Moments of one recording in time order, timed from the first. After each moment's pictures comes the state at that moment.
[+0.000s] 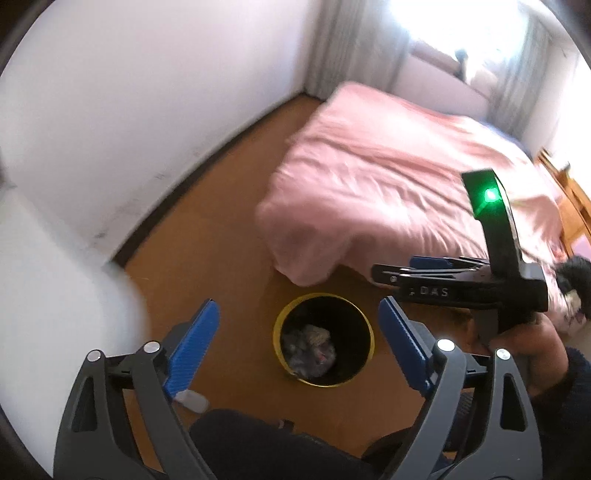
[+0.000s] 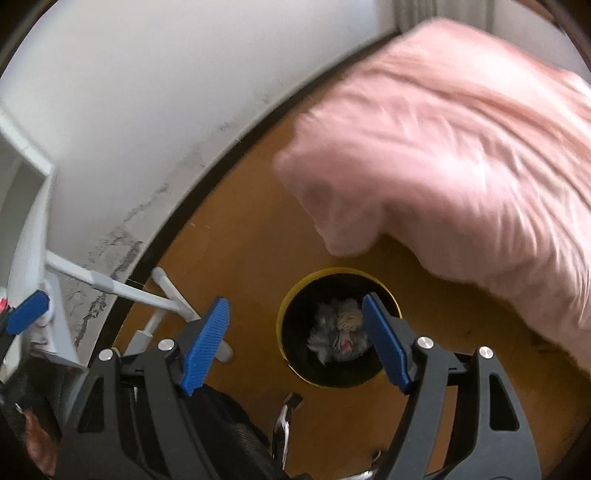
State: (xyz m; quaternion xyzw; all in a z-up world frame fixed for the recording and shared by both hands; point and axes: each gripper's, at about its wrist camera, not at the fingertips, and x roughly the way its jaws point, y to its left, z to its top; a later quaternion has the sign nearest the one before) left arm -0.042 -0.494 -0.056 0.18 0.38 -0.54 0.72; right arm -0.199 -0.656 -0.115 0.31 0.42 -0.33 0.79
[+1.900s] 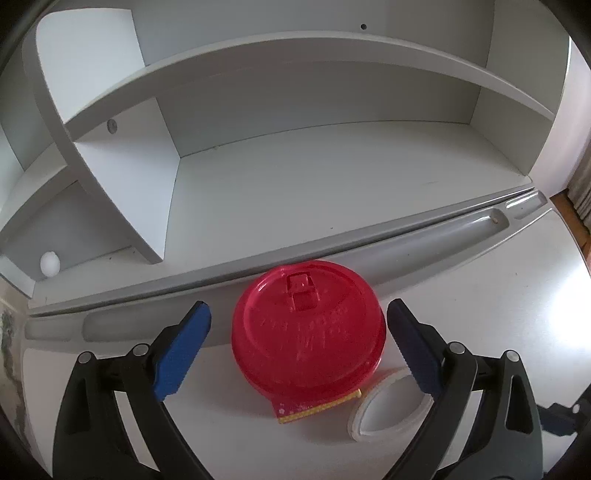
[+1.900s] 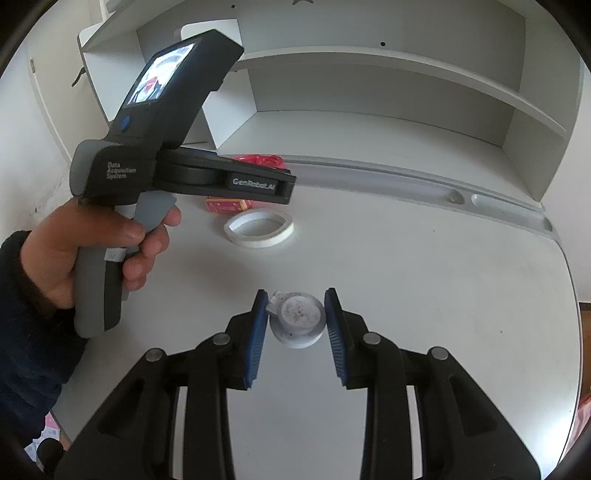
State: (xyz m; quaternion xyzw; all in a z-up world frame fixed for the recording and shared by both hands) left arm 0.340 -0.114 -0.048 0.08 0.45 -0.09 0.89; right arm 0.217 -0.223 -0.027 -0.03 0.45 0.14 0.88
